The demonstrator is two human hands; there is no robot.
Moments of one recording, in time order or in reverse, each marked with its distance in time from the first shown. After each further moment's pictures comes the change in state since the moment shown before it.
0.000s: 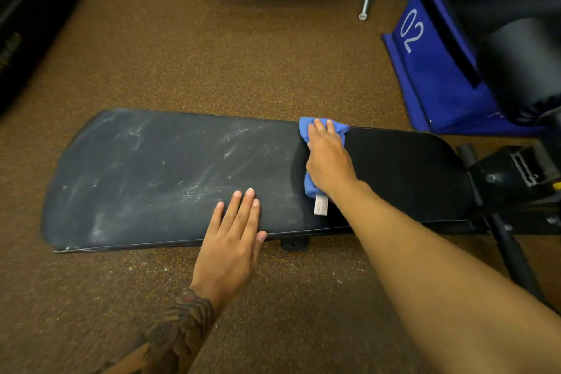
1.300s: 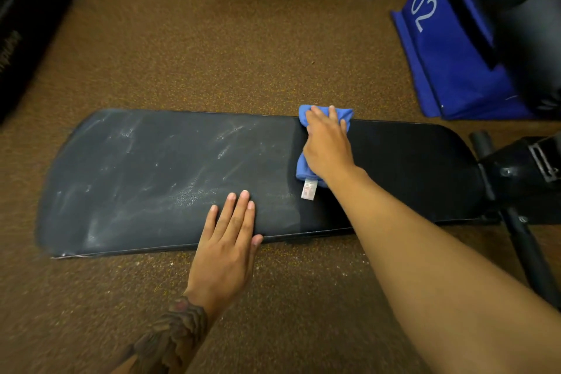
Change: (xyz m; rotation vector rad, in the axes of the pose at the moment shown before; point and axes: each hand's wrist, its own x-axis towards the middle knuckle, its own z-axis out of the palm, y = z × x) left_hand -0.002 0.000 0.000 -0.017 -0.044 -0.025; right_hand 0.026 0.005 -0.001 0.055 -0.017 0.051
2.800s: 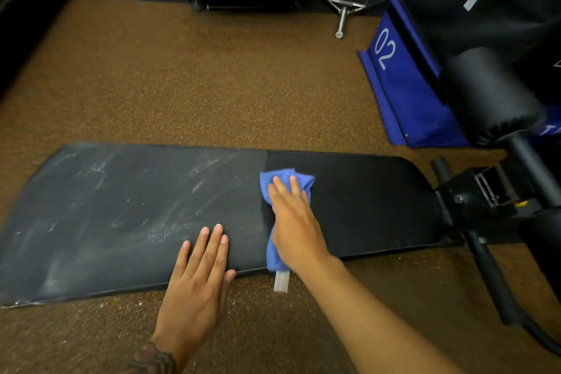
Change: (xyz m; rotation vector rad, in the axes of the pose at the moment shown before) left_hand 0.002 -0.003 0.009 -0.001 0.077 0.036; right_hand -0.089 -0.008 0.010 0.139 0.099 -0.174
